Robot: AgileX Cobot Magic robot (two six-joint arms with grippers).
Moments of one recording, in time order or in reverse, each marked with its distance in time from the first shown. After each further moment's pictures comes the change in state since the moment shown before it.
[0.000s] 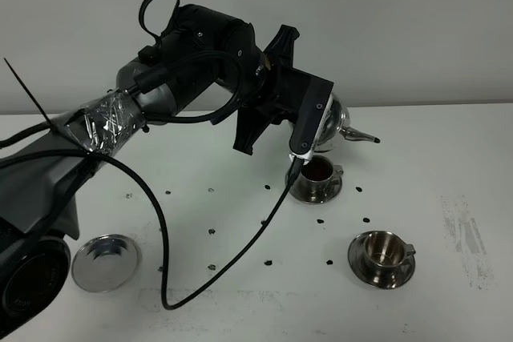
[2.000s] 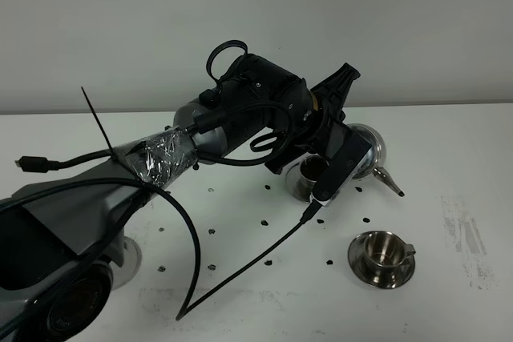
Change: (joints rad) left arm -0.101 0.078 0.036 0.089 -0.166 0.207; right arm 0.000 0.000 0.000 0.000 0.000 0.000
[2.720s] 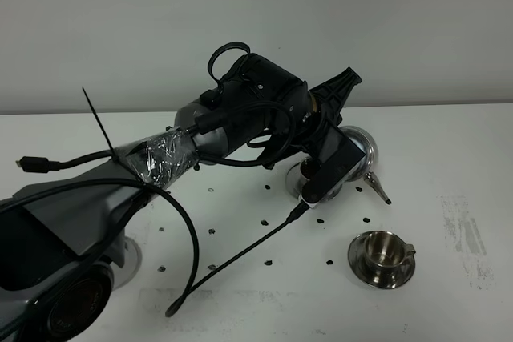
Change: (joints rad) left arm -0.004 0.000 0.001 0.032 0.009 0.084; right arm 0.000 0.000 0.000 0.000 0.000 0.000
